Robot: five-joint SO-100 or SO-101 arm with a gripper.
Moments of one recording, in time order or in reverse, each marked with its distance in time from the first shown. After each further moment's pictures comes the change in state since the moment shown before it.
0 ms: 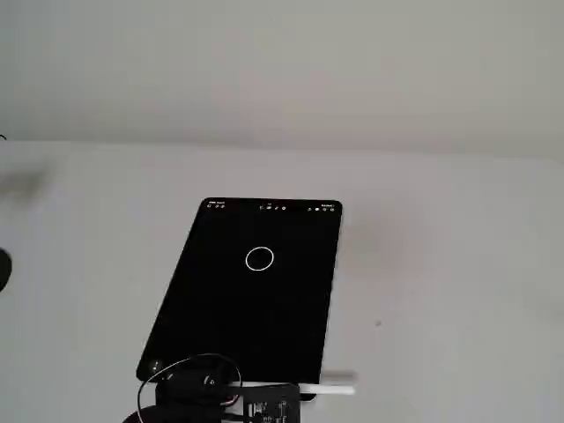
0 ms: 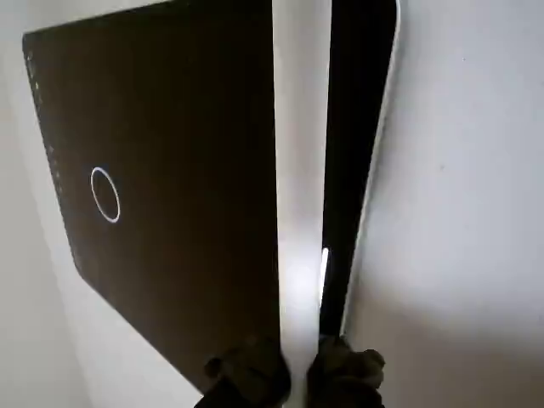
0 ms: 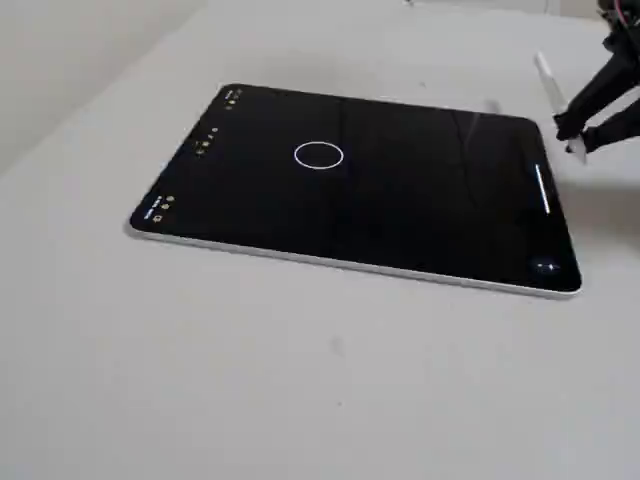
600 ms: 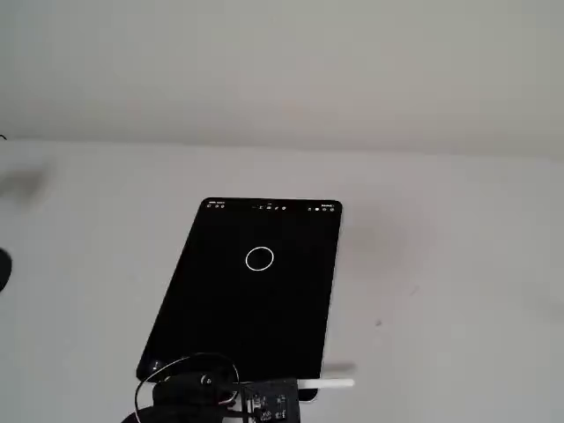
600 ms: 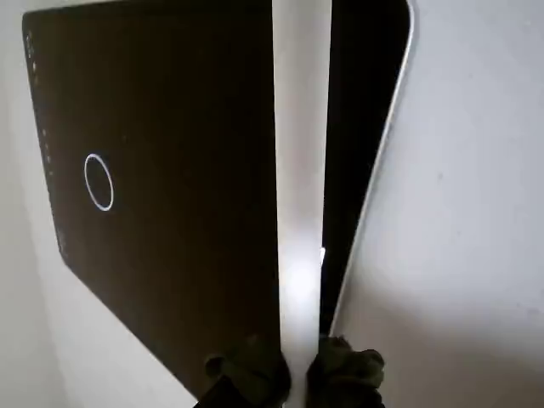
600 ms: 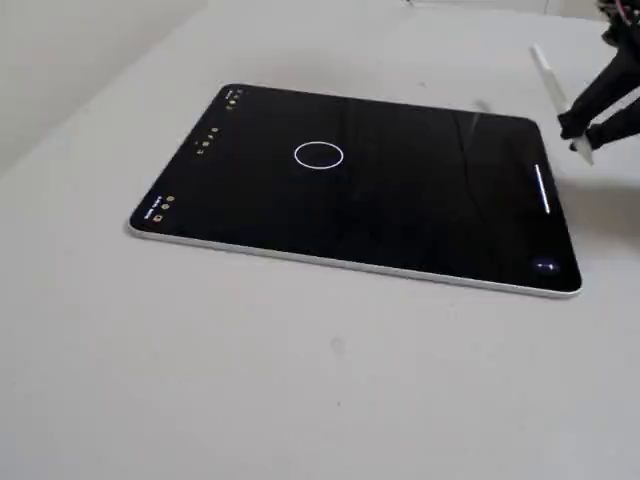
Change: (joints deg) arm 0.7 0.0 -1.1 1.8 -4.5
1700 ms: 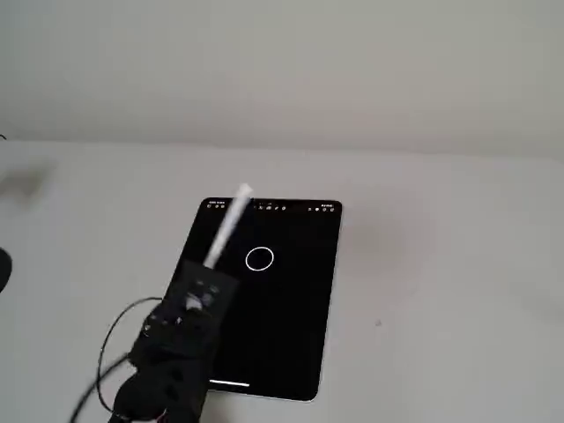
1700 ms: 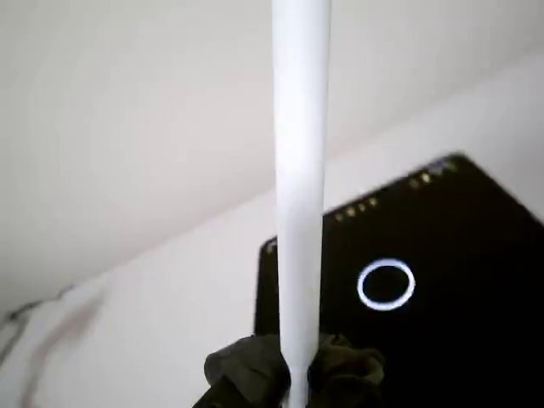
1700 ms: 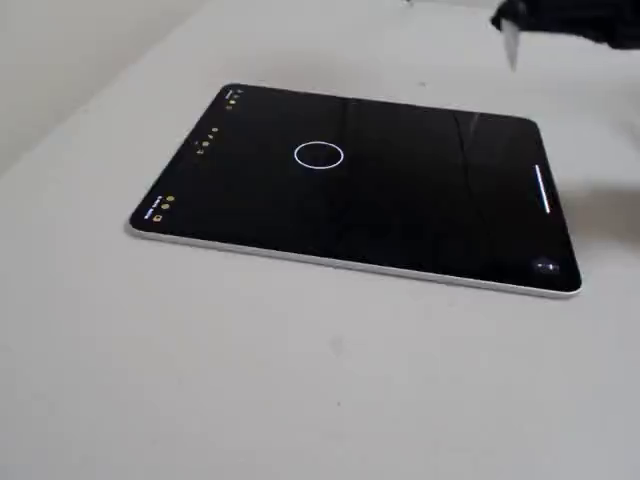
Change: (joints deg) arm -8.7 -21.6 5.7 -72.0 -51.0
